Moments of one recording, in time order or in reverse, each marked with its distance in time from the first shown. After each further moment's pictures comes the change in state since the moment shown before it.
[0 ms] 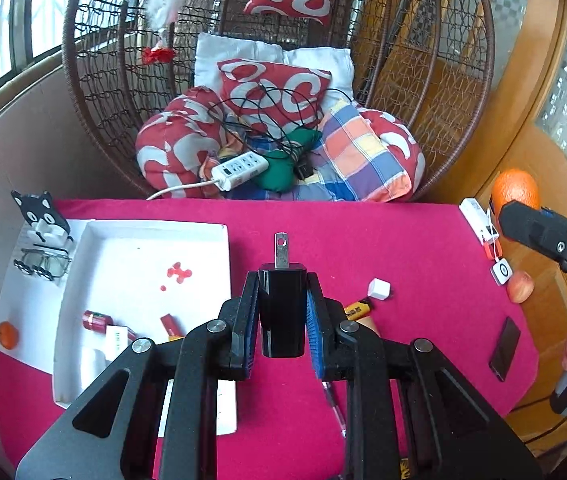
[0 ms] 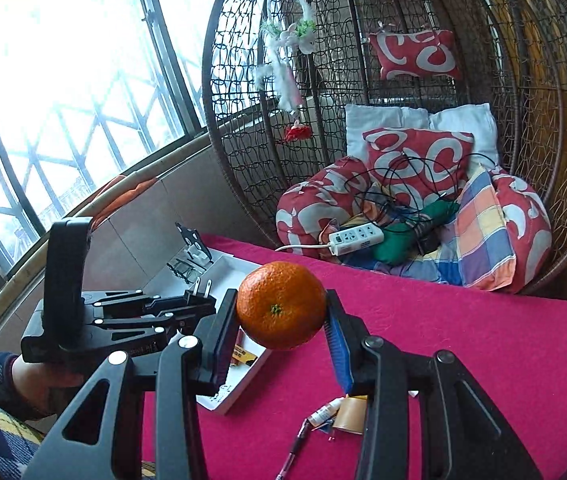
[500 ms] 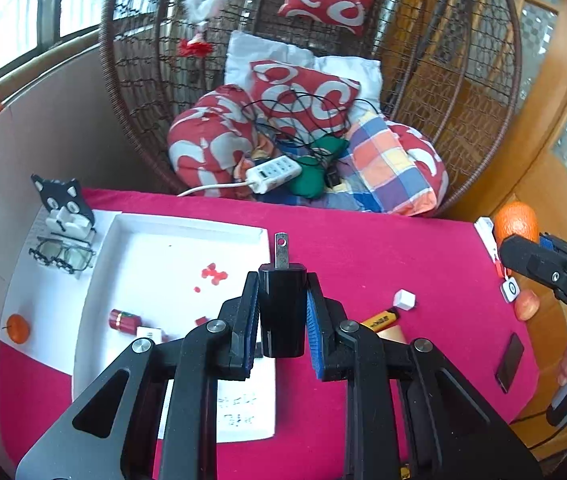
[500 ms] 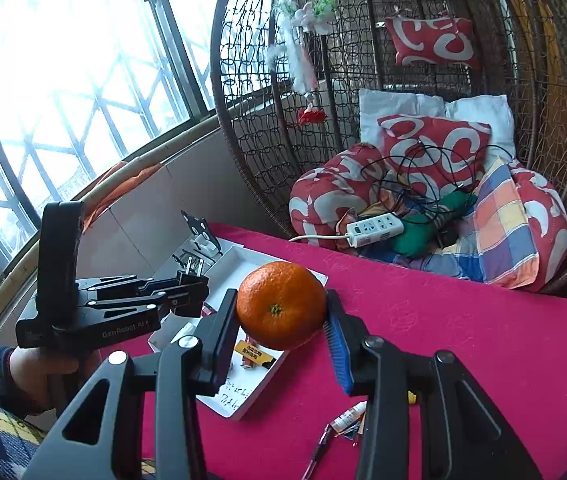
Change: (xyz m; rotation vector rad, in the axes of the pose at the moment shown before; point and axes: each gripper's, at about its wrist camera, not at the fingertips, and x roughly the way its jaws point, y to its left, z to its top) left arm -0.006 0.057 0.005 -0.081 -0.010 0.022; right arm 0.038 0.028 0.006 -0.009 0.070 0.013
